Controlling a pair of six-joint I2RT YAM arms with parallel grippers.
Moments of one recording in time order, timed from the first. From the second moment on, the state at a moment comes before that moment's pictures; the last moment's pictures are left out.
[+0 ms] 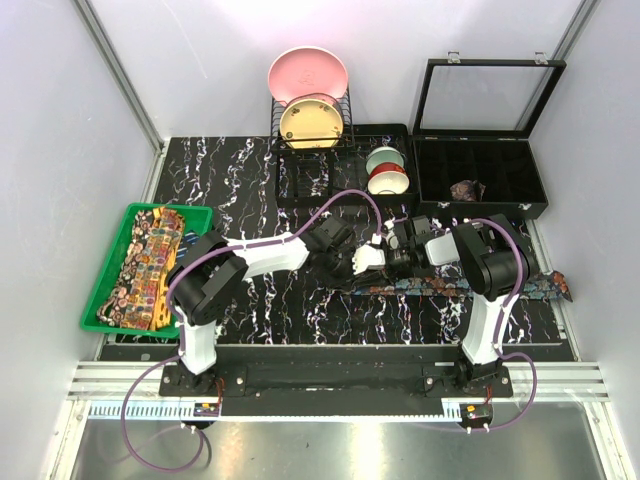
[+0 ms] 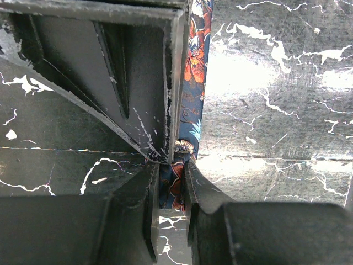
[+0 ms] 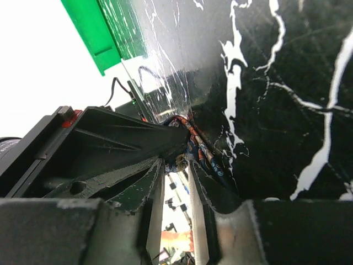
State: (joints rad) left arm -0.84 1.90 1.18 -0.35 0.47 0.52; right arm 0.29 1.95 0.79 0.13 -1.06 0.74
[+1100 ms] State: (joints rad) left arm -0.82 1.90 1.18 -0.35 0.50 0.52; right arm 0.32 1.90 0.69 0.34 -1.06 0.84
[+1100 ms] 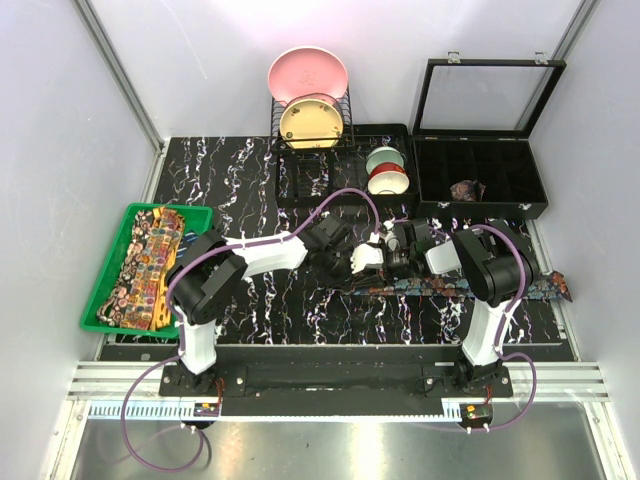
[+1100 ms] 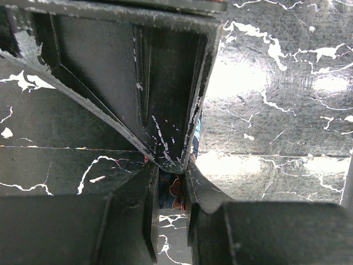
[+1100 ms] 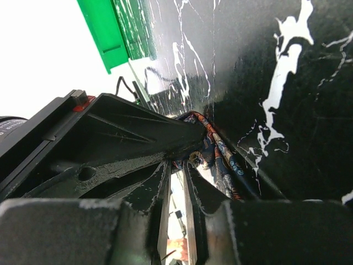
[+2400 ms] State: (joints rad) left arm -0.82 1.84 1.08 -0.27 0.50 0.50; right arm 0.34 1.88 0.81 0.00 -0.96 0.63
